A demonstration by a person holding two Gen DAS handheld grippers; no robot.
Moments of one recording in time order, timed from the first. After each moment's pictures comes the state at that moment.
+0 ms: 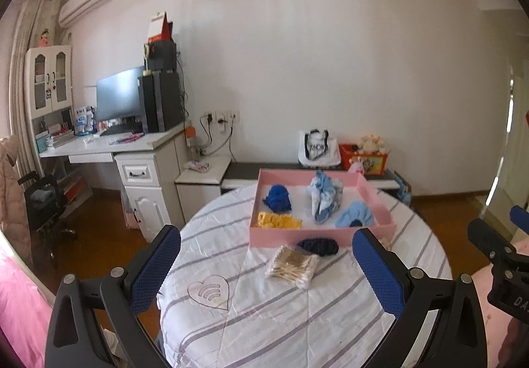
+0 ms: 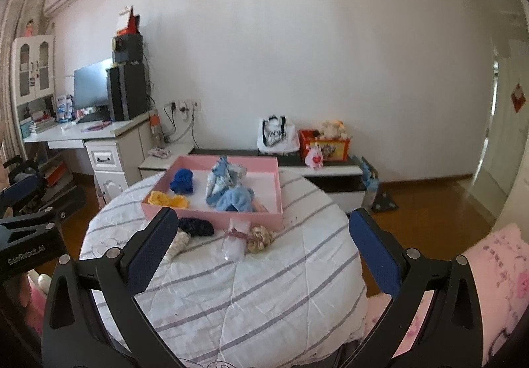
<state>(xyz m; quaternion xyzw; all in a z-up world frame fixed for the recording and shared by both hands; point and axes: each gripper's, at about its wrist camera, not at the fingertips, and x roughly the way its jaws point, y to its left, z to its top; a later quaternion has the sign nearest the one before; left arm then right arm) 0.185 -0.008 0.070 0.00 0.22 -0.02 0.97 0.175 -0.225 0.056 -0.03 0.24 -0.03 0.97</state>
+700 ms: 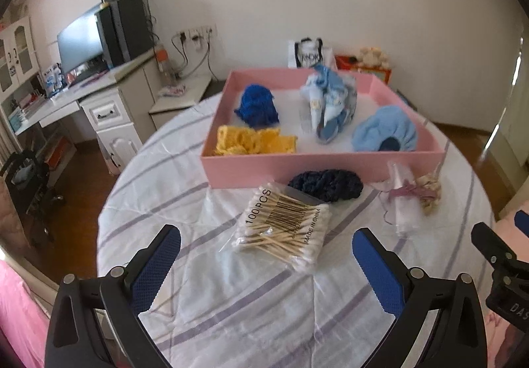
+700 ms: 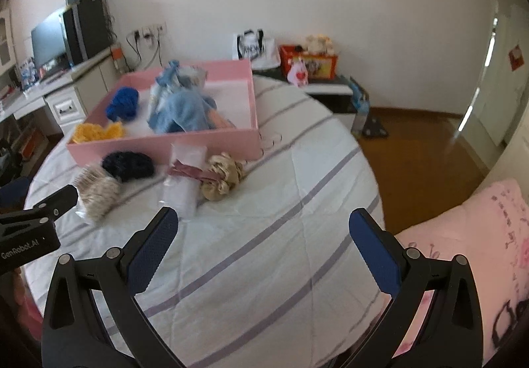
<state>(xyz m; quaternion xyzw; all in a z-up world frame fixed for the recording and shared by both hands) 0.365 -0.041 -0.023 0.03 0.40 -0.04 0.91 0.280 -0.261 -0.059 -0.01 0.41 -0.08 0.91</state>
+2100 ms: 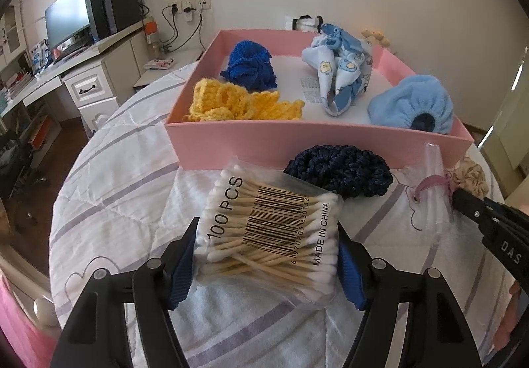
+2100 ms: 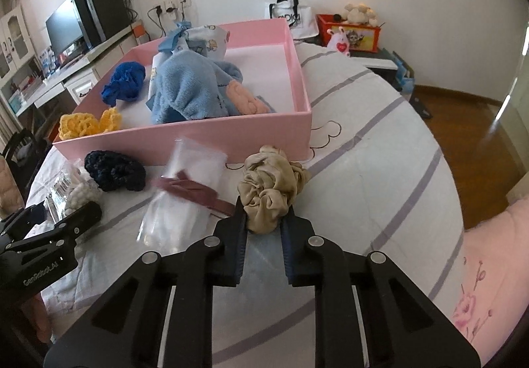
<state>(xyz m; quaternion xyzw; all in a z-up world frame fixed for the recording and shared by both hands) 0.420 -0.042 -0.086 0.00 0.43 -0.05 0.90 0.350 -0.265 -0.110 0.02 0.46 0.00 0.89</state>
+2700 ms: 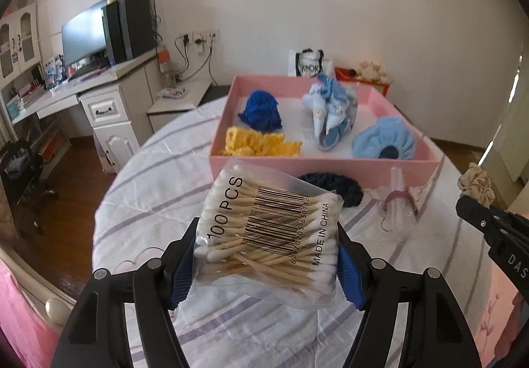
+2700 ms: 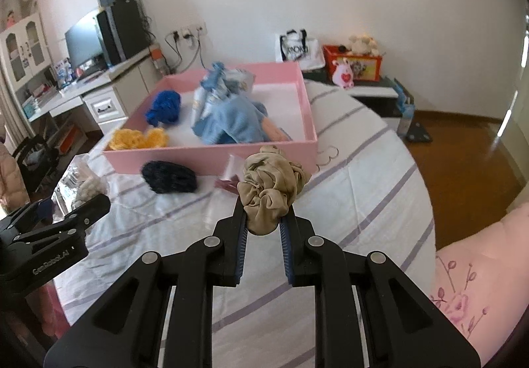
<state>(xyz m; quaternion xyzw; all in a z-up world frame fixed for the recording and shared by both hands) 0.342 -0.031 -0.024 -0.01 0.36 -0.04 0.93 0.296 -0.244 -0.053 0.02 0.39 0.02 0.92</state>
